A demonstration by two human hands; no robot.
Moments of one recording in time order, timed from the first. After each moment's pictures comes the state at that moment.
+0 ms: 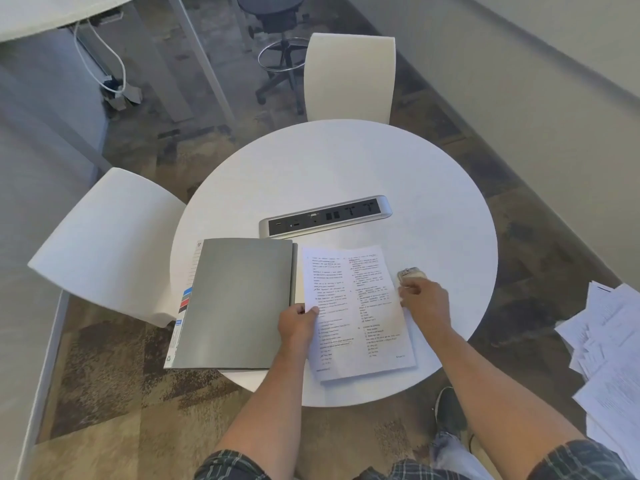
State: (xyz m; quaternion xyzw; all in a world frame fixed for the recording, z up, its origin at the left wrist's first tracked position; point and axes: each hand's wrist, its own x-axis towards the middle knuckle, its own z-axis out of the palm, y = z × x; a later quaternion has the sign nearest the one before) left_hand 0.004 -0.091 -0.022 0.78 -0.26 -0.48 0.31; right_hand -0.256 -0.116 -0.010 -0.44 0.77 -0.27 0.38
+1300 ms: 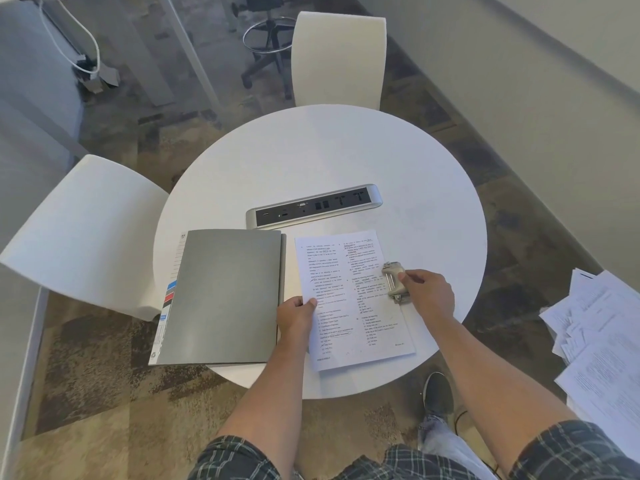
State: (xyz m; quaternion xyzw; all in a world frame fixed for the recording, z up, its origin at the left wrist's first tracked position) left_hand -0.015 -0.094 -0.031 0.78 -0.21 -0.50 0.32; right_hand -0.279 -0.119 -0.018 -0.42 0.80 -0.23 0.36
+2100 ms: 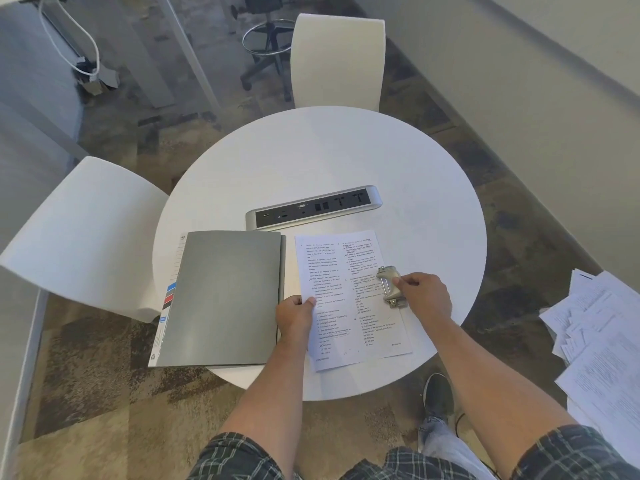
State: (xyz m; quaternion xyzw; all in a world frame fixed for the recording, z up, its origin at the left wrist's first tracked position) left_hand -0.015 -0.098 -0.026 0.79 -0.23 -0.47 0.32; right_hand -0.271 -0.118 -0.014 -0.42 0.81 -0.19 0.37
